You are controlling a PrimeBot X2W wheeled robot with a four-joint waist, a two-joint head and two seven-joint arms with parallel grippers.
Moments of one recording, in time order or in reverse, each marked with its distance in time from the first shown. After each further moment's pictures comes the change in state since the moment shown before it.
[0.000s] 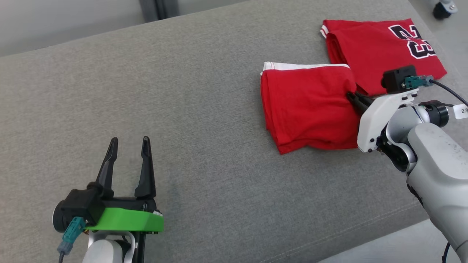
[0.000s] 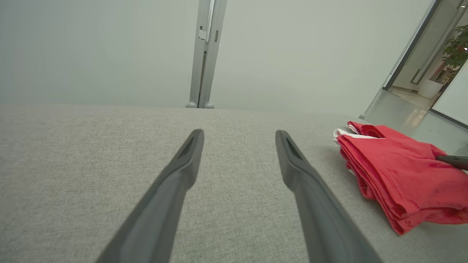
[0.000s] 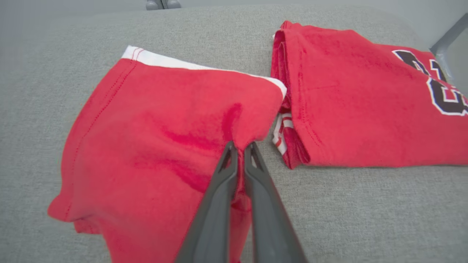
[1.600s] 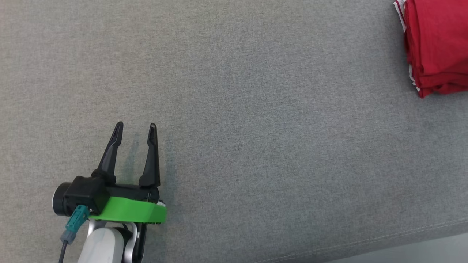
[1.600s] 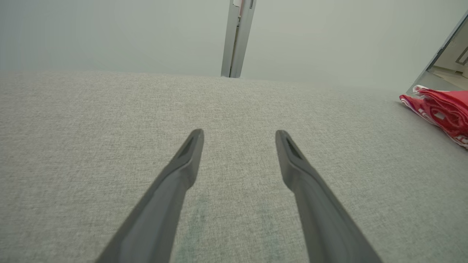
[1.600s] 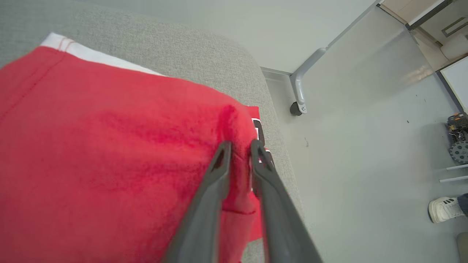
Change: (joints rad) left arm -0.055 0.030 -0.040 -0.019 0.030 -0.008 0.009; right arm -0.335 -0.240 -0.216 0.417 -0.355 0.000 -0.086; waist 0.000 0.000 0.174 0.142
